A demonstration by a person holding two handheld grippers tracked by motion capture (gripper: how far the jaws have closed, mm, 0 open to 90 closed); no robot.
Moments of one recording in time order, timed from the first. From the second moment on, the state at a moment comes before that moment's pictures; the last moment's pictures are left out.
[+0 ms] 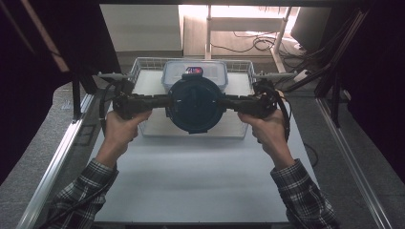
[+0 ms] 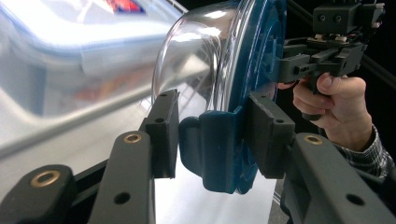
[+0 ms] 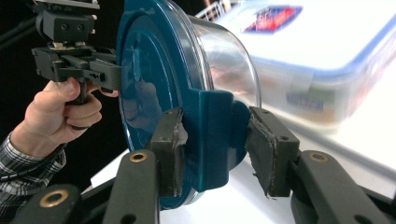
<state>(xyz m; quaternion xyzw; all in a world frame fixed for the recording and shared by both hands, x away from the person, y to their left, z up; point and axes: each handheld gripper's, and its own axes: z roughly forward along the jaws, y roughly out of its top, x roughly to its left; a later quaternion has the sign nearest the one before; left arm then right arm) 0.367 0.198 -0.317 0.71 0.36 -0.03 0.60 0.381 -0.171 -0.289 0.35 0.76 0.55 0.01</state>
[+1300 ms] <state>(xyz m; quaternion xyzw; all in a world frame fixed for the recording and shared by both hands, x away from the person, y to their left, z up) 0.459 0.211 -0.260 0.67 0.40 -0.02 0.62 0.474 -0.155 -0.239 0.37 0.73 0.58 0.01</state>
